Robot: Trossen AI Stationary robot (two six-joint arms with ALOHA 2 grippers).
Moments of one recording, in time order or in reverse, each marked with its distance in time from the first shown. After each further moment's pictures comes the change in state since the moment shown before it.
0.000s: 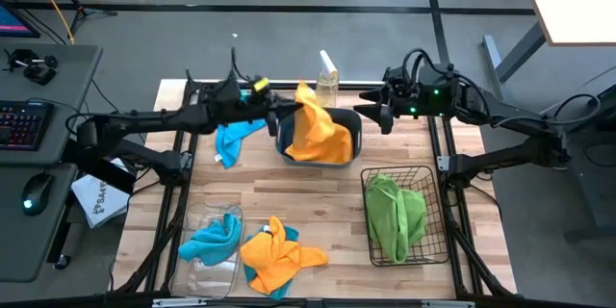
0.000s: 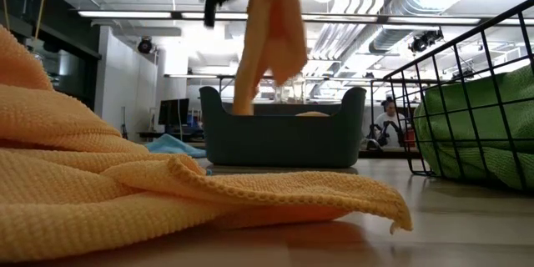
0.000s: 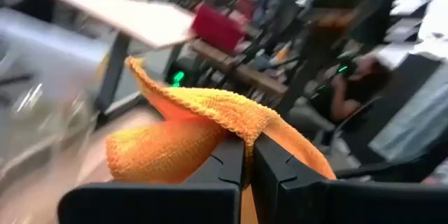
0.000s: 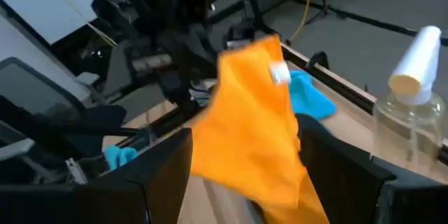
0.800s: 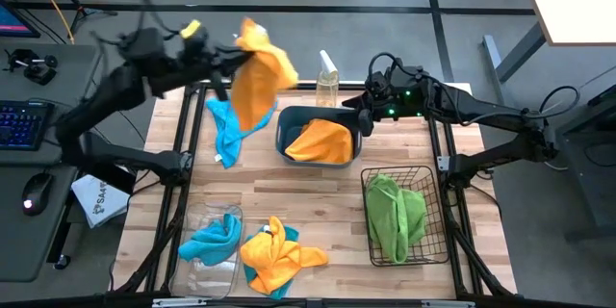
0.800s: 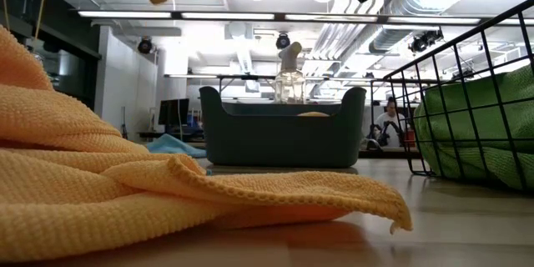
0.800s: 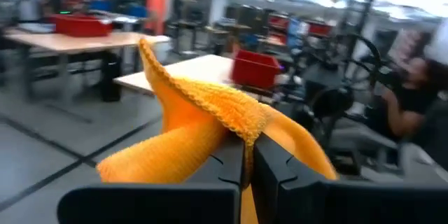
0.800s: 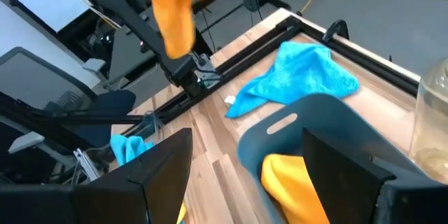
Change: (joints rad) left arm 0.029 -0.153 0.693 -0.800 -0.158 0.271; right arm -0.007 0.139 0.000 0.075 -0.074 0.054
